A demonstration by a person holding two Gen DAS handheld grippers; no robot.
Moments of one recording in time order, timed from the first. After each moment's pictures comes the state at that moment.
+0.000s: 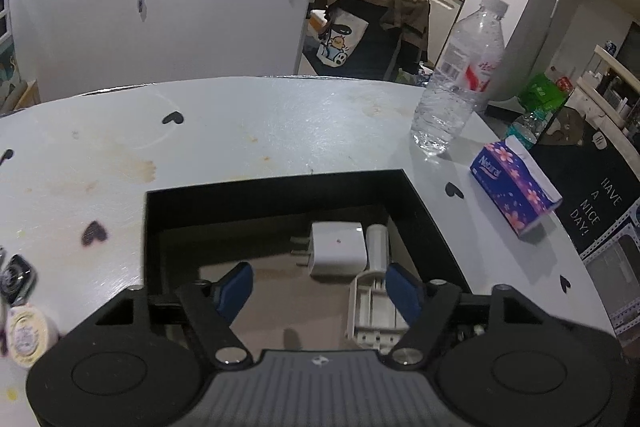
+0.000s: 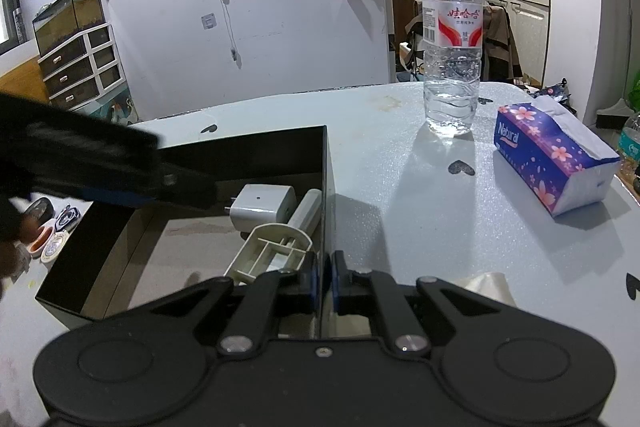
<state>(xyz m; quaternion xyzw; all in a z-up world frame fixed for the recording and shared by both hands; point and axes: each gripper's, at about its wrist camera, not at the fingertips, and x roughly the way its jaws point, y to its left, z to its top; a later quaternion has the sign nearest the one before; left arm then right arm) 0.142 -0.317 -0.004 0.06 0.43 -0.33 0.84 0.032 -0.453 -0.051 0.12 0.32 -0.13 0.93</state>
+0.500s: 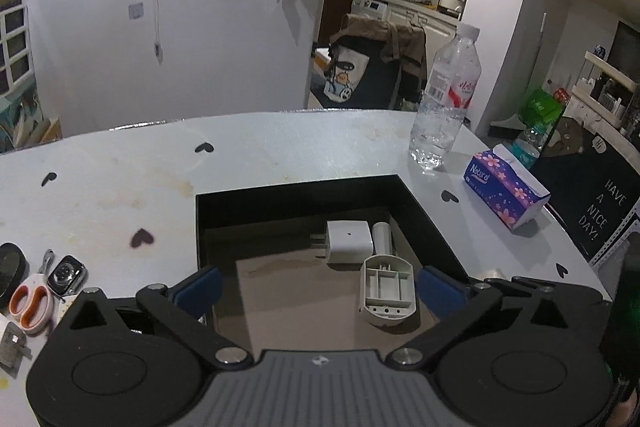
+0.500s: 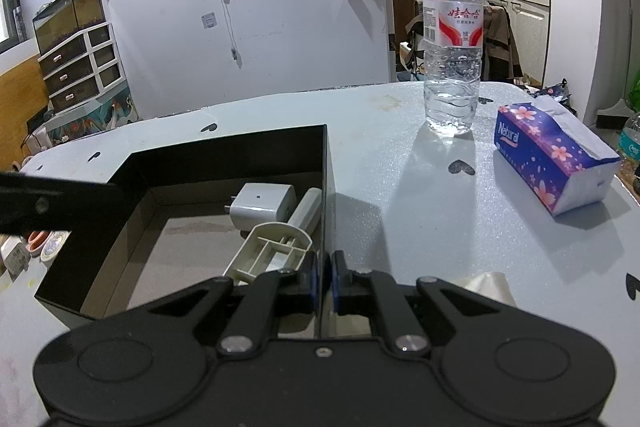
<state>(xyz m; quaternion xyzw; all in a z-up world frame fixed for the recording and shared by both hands) 0.096 -0.280 0.016 0.07 0.36 -0.33 0.87 0.033 -0.453 -0.051 0.12 0.32 -0.13 0.93</state>
